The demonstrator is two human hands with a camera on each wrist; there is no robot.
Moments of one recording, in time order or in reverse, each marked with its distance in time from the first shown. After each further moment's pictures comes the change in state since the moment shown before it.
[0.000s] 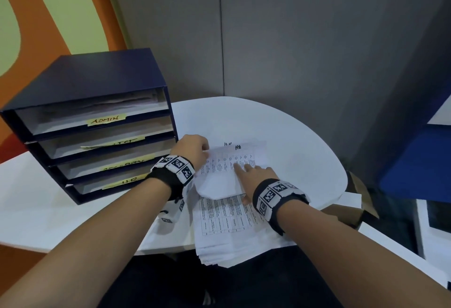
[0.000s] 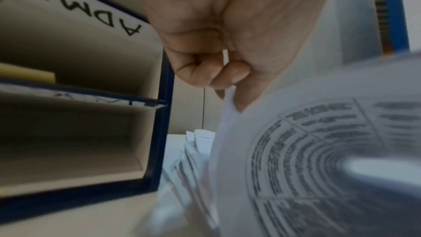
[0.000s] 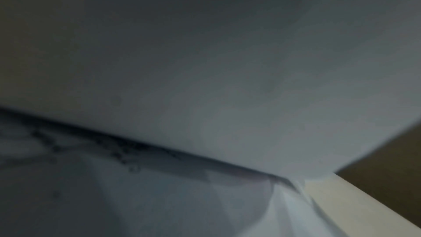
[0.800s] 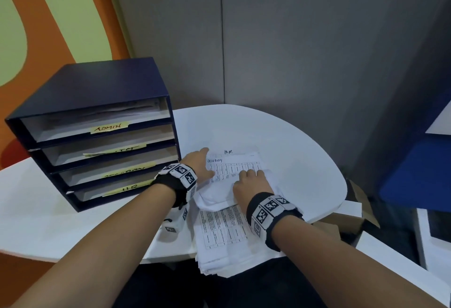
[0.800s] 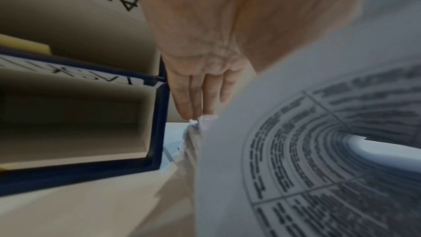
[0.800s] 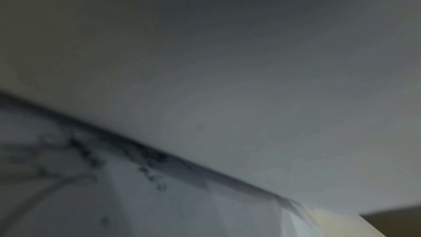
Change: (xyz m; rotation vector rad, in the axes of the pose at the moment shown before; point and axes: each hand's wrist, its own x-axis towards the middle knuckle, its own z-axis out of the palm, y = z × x) left_hand 0.002 0.002 0.014 0.034 -0.226 -0.041; right_hand -0.013 -0.022 -0.003 -0.346 0.155 -0.009
